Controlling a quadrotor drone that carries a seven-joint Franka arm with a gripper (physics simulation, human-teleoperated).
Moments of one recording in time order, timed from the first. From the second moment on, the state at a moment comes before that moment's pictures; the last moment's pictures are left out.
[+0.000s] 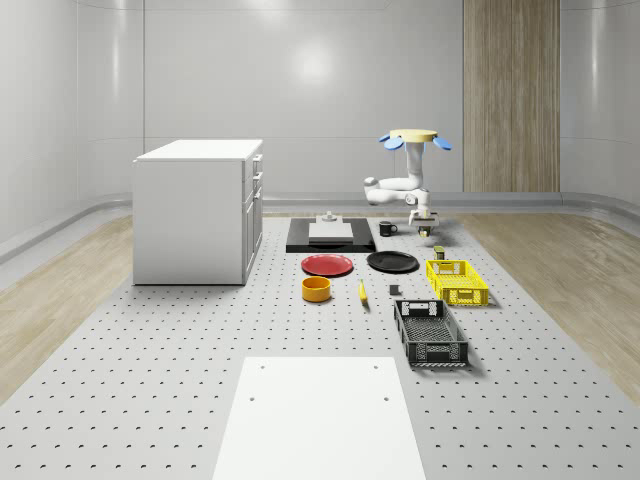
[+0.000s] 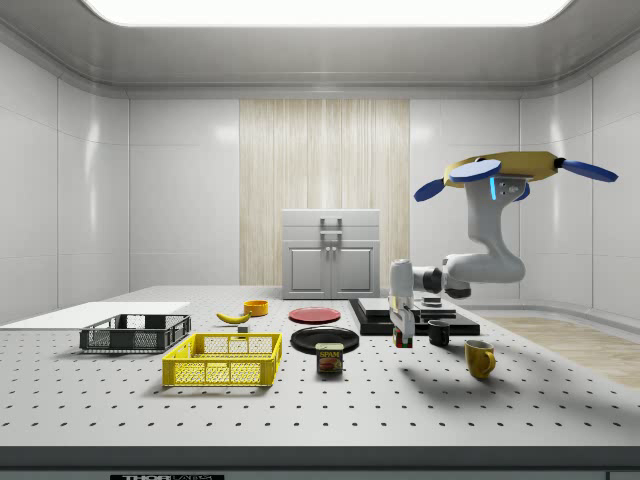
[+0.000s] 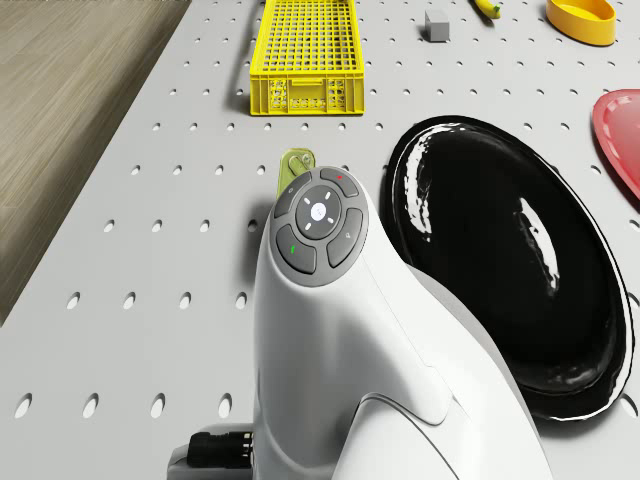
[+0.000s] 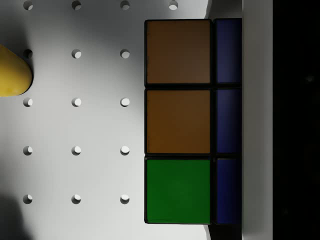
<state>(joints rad) -1.16 -1.39 1.38 -2.87 -1.80 1.45 1.67</state>
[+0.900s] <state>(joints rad) -1.17 -1.44 1.41 -2.87 -1.76 1.49 1.68</state>
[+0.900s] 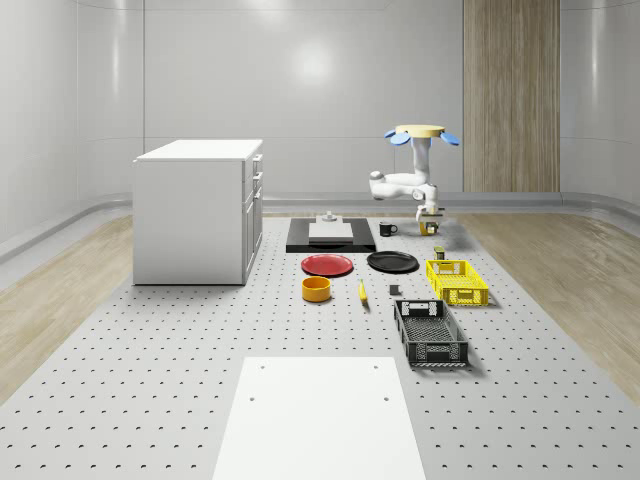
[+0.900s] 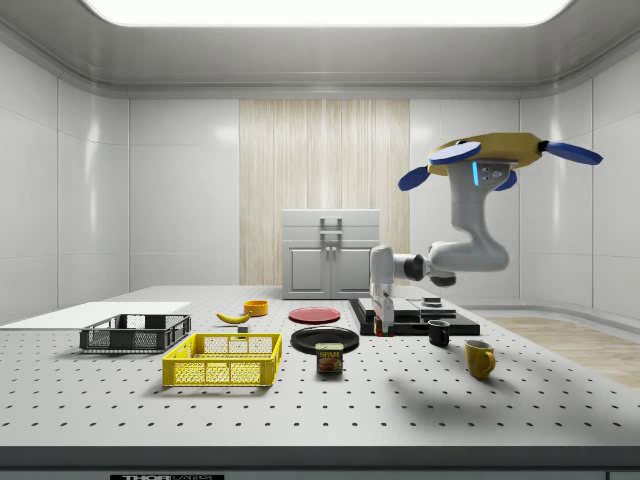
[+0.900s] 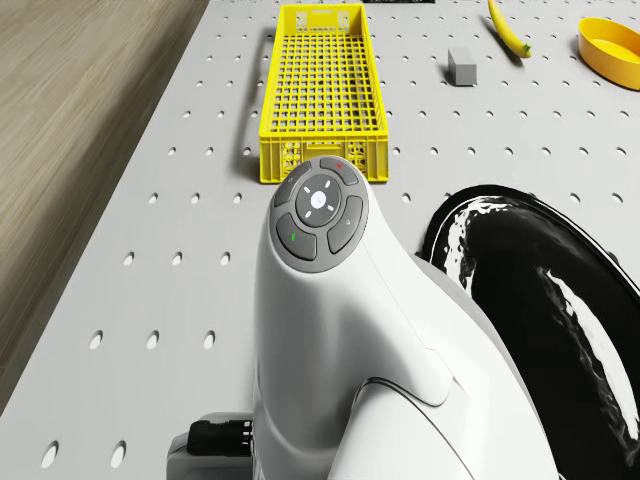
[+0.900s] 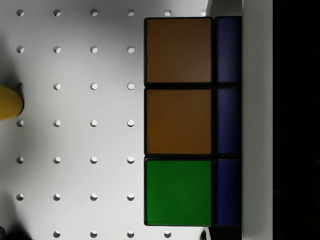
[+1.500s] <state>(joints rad) -1.18 -1.47 1.41 -2.87 -1.75 1.52 1.69</state>
